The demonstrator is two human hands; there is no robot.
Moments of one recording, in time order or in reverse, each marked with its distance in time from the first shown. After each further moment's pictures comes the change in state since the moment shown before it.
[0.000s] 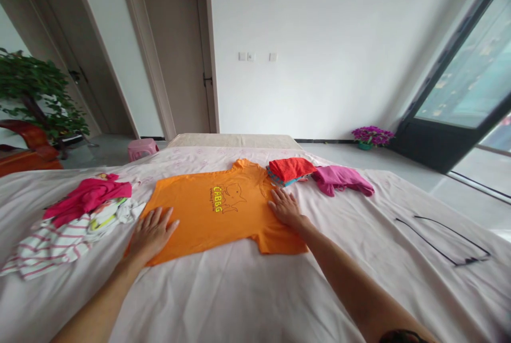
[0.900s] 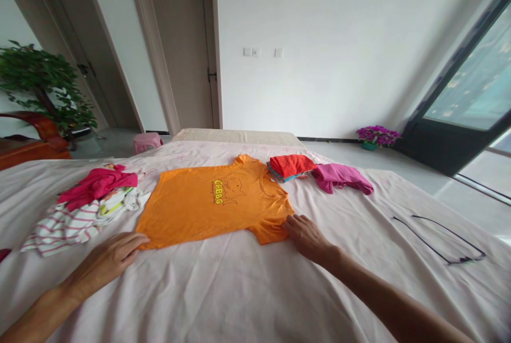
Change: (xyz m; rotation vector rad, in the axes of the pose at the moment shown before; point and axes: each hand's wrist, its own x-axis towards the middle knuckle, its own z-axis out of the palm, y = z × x) left_hand -0.082 -0.087 -0.030 -0.391 -0.029 0.331; right_hand -0.124 0.009 -0.055 -0.065 -0.002 -0.462
